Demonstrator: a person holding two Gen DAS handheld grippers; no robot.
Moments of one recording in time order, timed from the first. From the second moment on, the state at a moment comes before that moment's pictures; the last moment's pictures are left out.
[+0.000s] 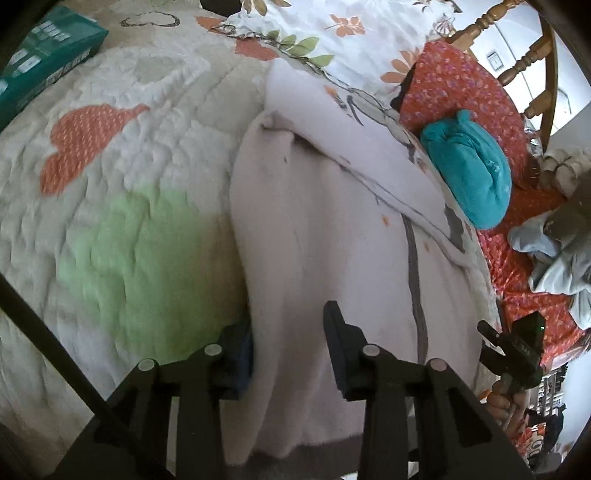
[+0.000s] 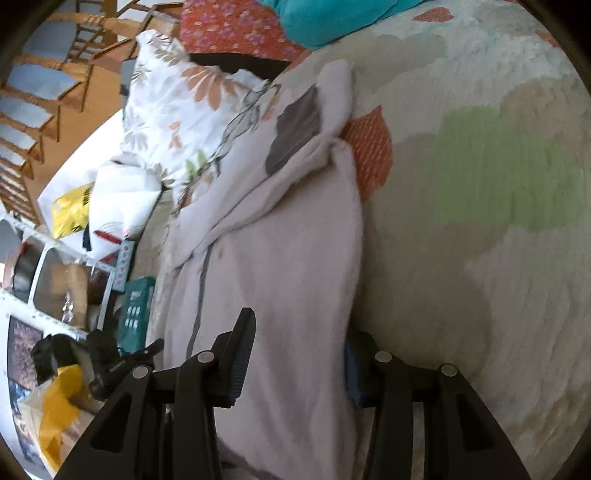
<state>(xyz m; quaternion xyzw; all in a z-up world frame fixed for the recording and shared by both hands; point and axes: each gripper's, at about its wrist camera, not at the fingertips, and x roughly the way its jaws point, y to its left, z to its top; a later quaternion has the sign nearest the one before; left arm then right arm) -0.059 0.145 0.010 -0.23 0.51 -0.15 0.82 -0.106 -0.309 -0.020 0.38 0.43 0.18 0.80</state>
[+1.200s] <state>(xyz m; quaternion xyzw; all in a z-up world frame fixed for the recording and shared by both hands) -0.201 0.145 0.031 -0.29 0.49 -0.12 0.82 -0.238 -0.241 -0.001 0.26 0.53 0.27 0.76</state>
